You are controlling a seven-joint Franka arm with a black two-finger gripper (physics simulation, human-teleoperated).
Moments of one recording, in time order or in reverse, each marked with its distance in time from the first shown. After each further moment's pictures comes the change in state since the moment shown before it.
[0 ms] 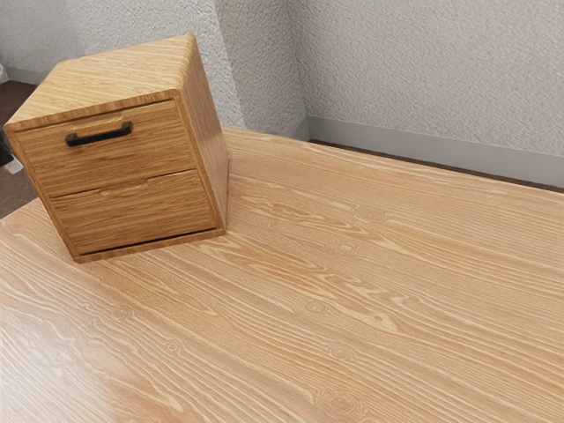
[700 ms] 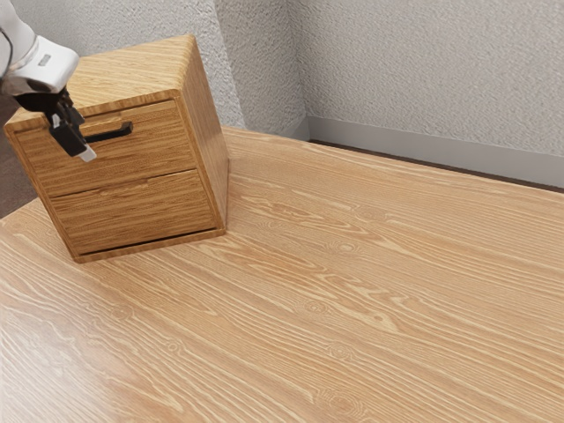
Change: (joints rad) arm -0.149 0.049 -0.045 0.028 -0.024 0.034 0.001
